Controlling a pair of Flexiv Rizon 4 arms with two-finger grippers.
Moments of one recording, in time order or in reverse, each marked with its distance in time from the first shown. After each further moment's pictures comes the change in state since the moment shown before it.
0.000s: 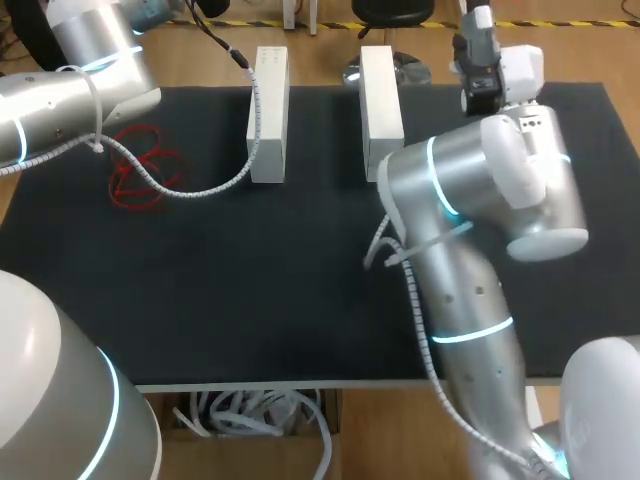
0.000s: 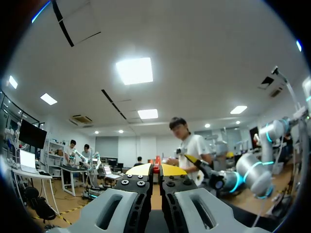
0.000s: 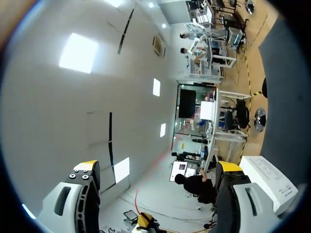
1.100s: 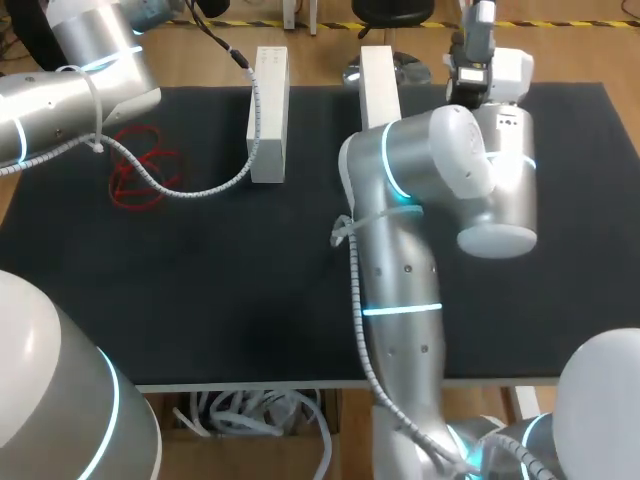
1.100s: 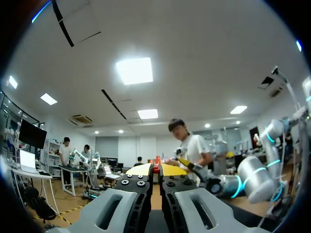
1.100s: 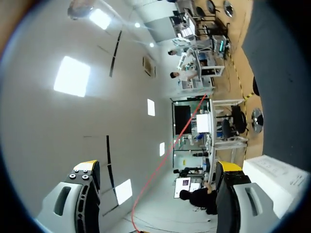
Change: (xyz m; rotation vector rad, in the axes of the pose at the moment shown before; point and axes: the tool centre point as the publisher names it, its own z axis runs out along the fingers) left arm 0.000 0.000 0.000 0.000 0.000 0.000; right arm -0.021 0.013 0.015 -0.180 -0.021 0.086
